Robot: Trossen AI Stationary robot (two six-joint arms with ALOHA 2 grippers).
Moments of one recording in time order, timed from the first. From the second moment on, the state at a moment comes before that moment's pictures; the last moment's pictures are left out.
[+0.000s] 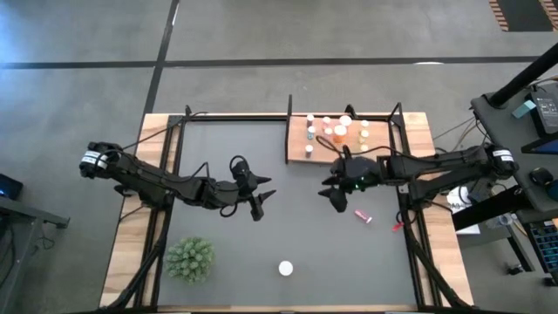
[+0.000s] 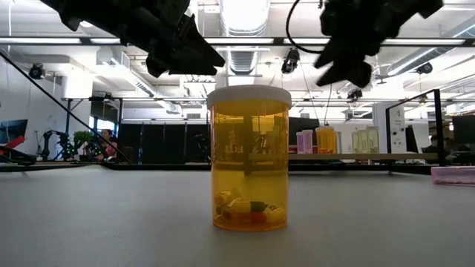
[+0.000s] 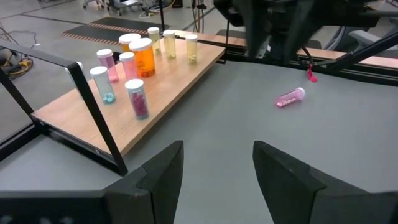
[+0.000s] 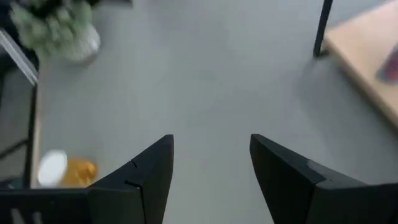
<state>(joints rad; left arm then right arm) -0.20 1.35 0.71 0.30 -0.56 -0.23 0.02 1.15 0.78 -0.30 0.01 0.51</state>
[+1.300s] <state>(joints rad) -0.16 1.35 0.71 0.30 -0.56 -0.22 0.43 1.40 0.76 -1.03 0.07 1.19</state>
